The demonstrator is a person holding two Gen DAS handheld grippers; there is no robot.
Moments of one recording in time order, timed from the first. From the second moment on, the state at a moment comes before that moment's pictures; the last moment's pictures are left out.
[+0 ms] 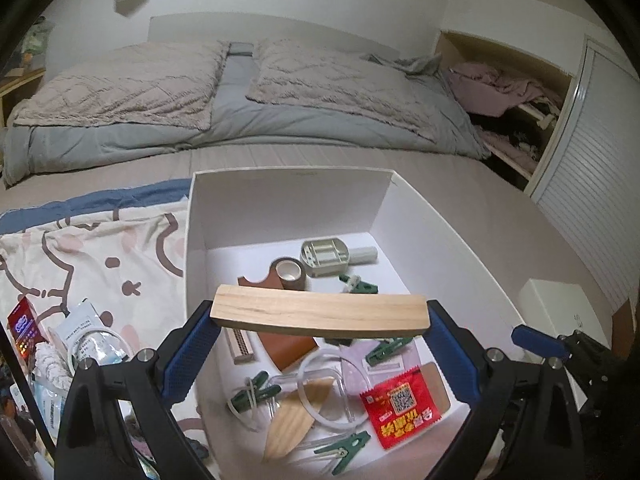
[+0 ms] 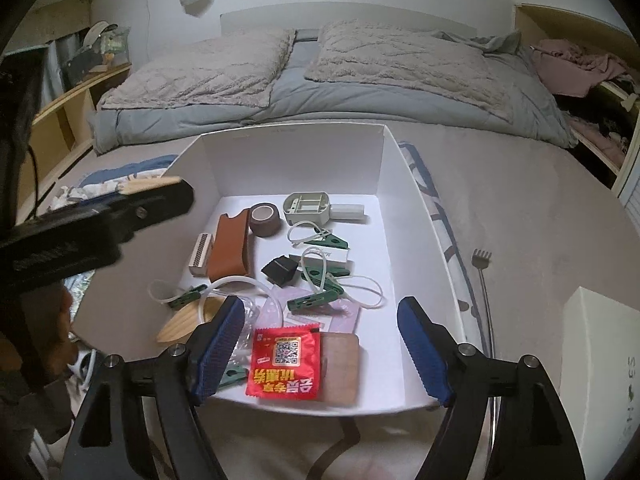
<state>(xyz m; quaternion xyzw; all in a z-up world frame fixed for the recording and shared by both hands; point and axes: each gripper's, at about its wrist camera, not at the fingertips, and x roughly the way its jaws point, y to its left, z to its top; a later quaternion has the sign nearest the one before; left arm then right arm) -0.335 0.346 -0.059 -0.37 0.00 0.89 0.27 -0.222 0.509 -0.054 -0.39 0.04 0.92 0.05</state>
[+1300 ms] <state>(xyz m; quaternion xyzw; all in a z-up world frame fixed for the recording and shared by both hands) -0.316 0.372 -0.059 -0.37 0.05 0.88 0.28 -0.204 0.505 -0.050 -0.40 0.04 0.92 0.06</state>
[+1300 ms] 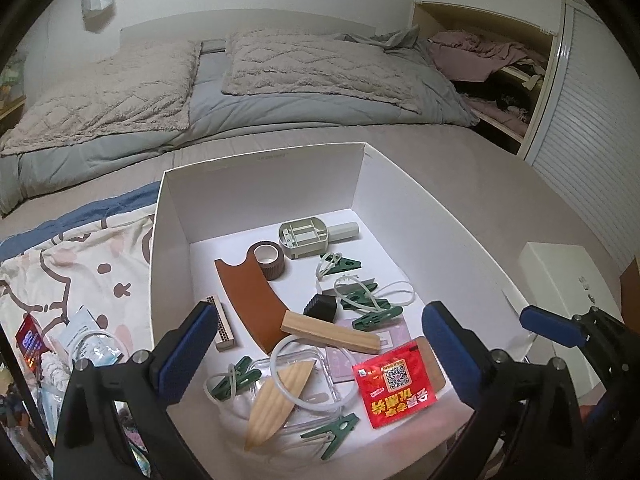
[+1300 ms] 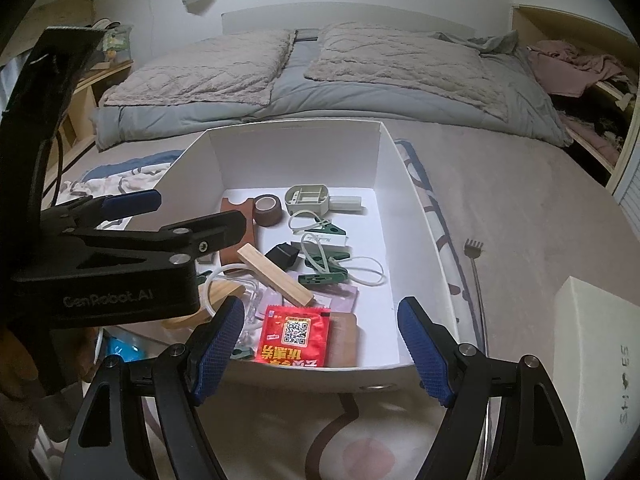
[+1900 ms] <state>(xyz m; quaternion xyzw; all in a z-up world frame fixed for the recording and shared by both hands) -0.288 0.344 -0.020 -0.34 0.04 0.90 0.28 -0.183 0.498 -0.022 -0.35 0.04 0.93 0.07</state>
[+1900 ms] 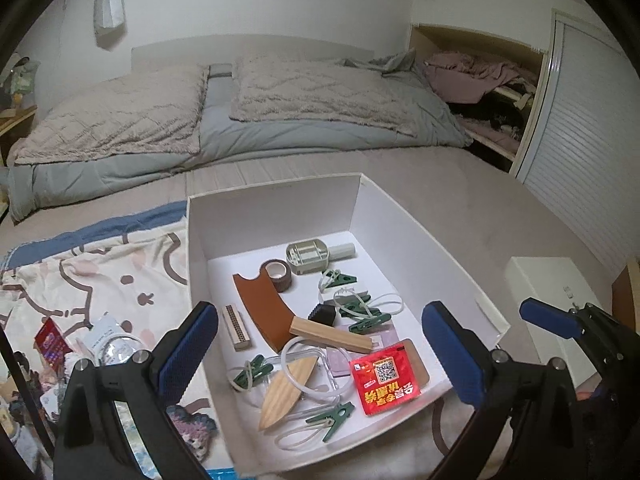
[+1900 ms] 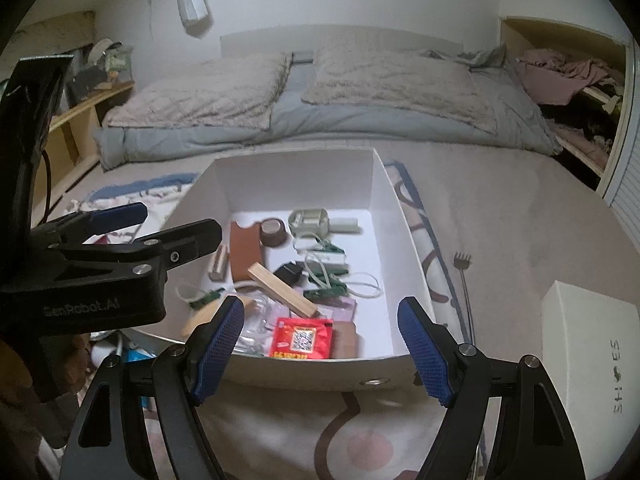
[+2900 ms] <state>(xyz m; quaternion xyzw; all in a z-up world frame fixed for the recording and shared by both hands) -0.192 0.244 0.061 -0.27 0.03 0.92 0.27 -0.109 0.450 0.060 -0.25 0.03 0.96 0.09</state>
